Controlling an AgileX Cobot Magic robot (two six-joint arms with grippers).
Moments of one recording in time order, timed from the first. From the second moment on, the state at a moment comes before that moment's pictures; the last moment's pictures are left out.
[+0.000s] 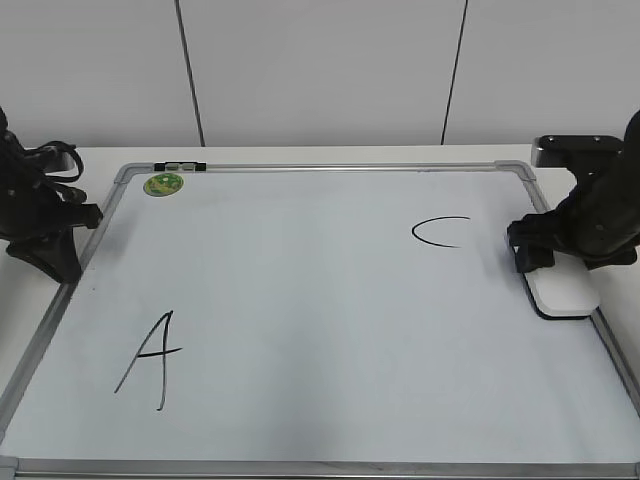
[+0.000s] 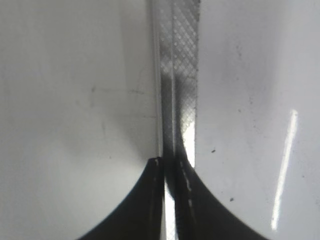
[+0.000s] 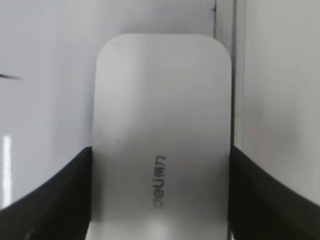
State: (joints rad) left arm 0.00 2.18 -1.54 -0.20 1.01 0.12; right arm 0.07 1.88 -1.09 -0.03 0.45 0.06
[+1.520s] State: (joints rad) left arm 0.00 2.18 -1.54 -0.20 0.99 0.13; right arm 0.07 1.77 -1.23 -0.04 0.74 0.06
